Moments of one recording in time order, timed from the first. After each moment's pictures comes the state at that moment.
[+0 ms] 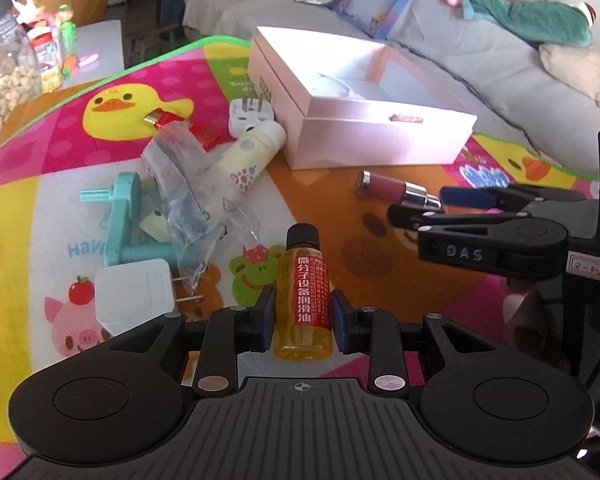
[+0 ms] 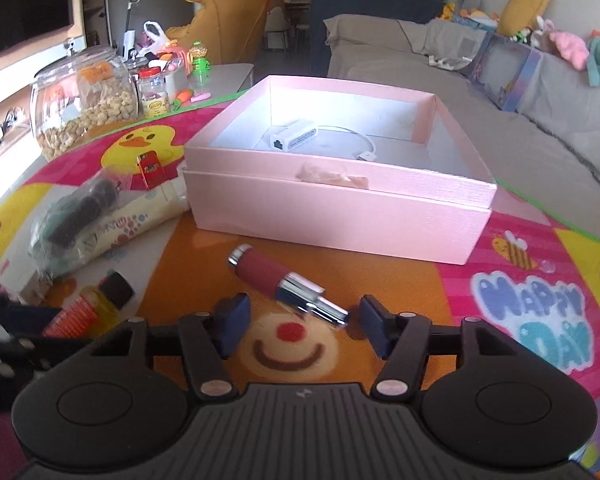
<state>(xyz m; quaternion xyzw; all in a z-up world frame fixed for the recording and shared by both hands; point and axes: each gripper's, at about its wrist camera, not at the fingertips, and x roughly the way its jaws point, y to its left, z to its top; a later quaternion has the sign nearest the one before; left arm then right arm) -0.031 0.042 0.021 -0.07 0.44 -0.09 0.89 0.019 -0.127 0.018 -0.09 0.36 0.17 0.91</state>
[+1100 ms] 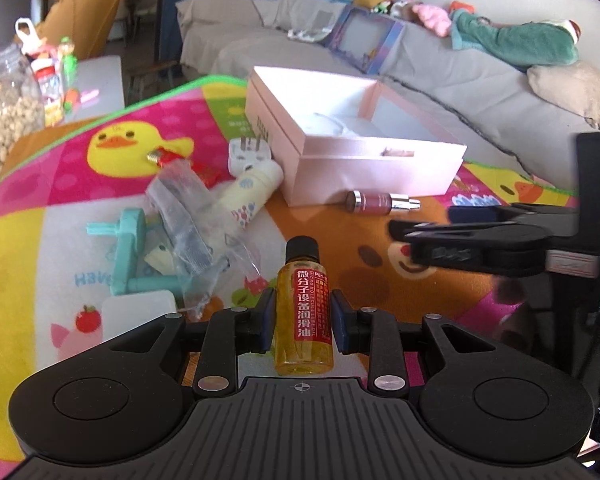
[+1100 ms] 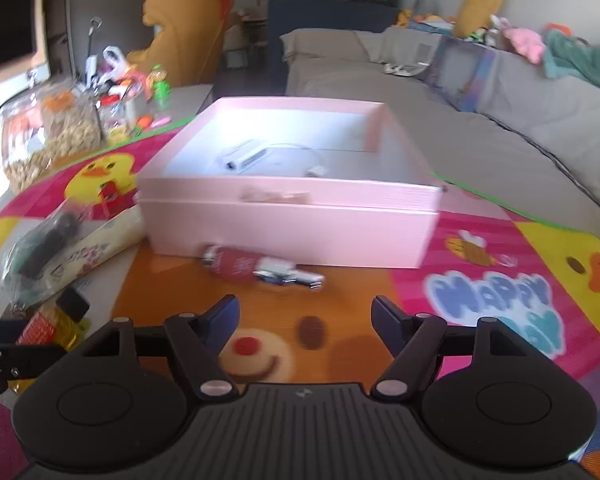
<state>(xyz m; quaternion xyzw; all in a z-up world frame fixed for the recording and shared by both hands) -0.041 0.044 0.027 -0.06 0.38 -0.10 0.92 0.024 -0.130 0.020 -0.07 0.34 0.12 0.93</state>
